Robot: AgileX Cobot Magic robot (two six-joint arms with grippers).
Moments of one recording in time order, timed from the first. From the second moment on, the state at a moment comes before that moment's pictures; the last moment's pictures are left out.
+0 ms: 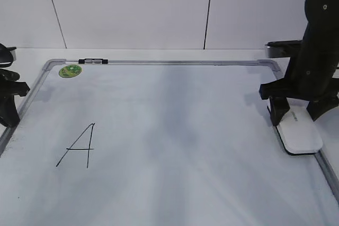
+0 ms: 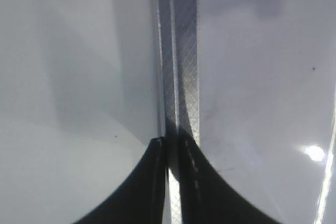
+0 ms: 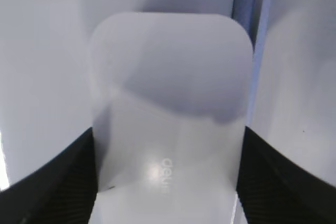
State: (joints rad) left arm 0.05 2.02 -1.36 -0.22 1.00 0.22; right arm 0.17 1.90 -1.35 -0.06 1.06 0.17
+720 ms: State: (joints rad) left arm 0.05 2.02 -1.36 -0.22 1.00 0.22; right arm 0.16 1.93 -1.35 -0.05 1.04 0.17
